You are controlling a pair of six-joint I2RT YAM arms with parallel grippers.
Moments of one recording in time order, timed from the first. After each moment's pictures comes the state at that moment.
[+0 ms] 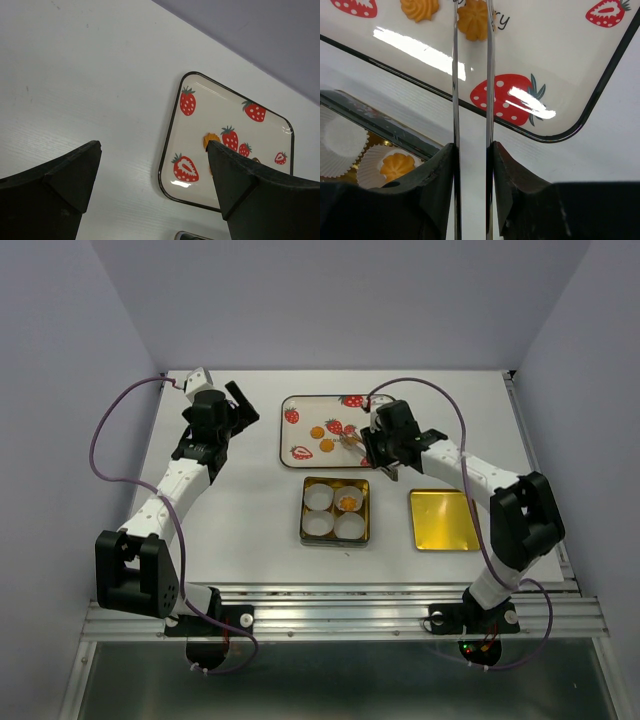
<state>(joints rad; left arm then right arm) -0.20 1.37 1.04 -0.06 -0.24 -0.58 0.50 1.70 1.24 -0.34 0.05 0.05</state>
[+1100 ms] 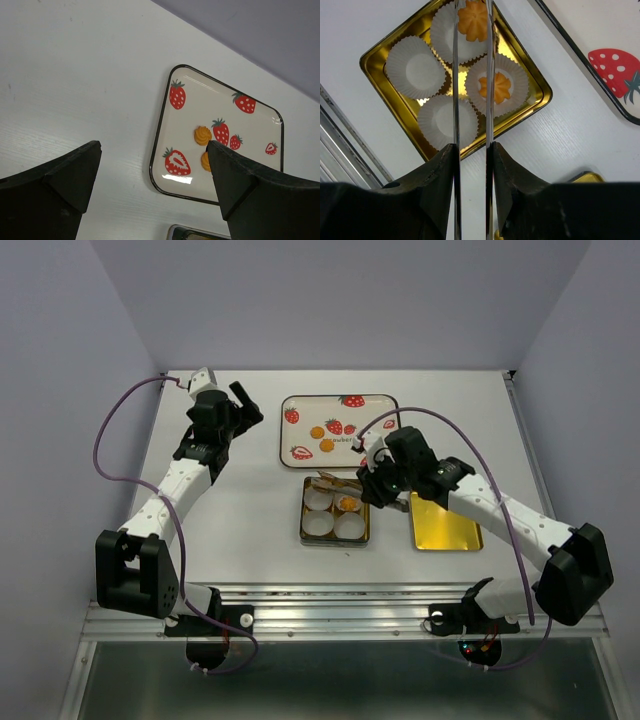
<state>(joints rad) -0.21 1.37 1.04 -0.06 -0.20 -0.59 0.65 1.34 1.05 -0.50 -0.26 -0.12</state>
